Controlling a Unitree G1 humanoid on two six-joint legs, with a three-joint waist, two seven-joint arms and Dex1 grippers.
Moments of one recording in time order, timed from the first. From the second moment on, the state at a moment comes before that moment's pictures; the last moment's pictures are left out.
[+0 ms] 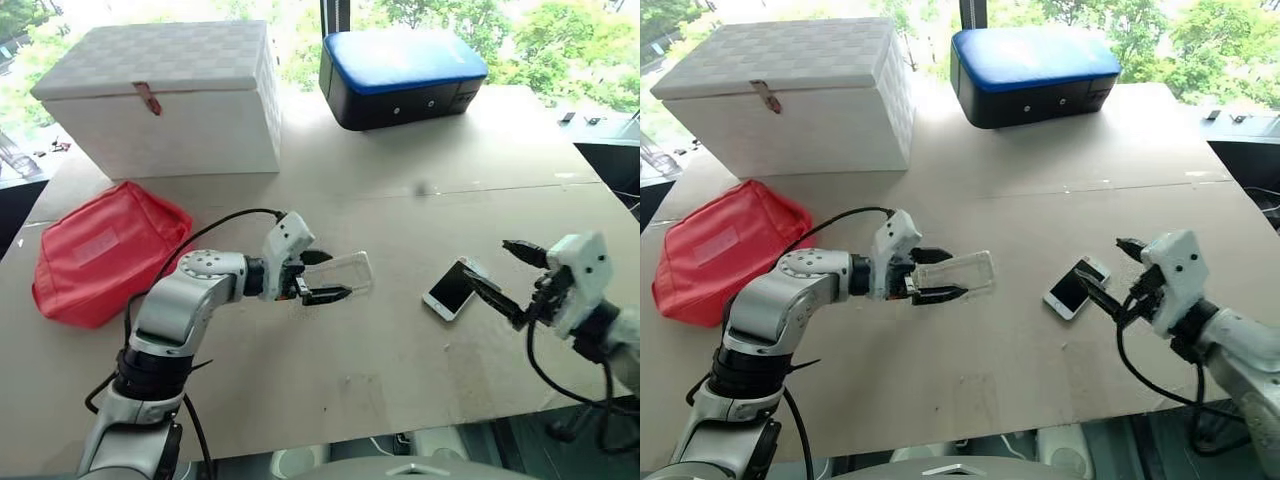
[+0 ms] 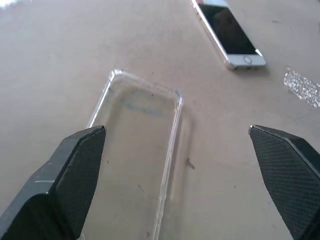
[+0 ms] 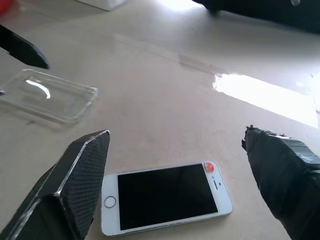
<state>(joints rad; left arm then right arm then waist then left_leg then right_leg) -0.38 0.57 -0.06 -0.32 -0.36 0.90 -1.00 0.19 -0.65 -0.27 -0.81 0.62 0.76 0.34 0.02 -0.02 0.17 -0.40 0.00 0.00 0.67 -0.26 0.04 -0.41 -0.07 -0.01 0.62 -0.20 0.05</state>
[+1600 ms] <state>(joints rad) -0.42 0.49 -0.20 -0.30 -0.43 0.76 -0.89 -0.45 0.15 -0.29 -0.49 0.45 1.58 -0.28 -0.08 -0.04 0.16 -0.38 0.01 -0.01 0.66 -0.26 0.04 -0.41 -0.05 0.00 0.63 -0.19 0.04</state>
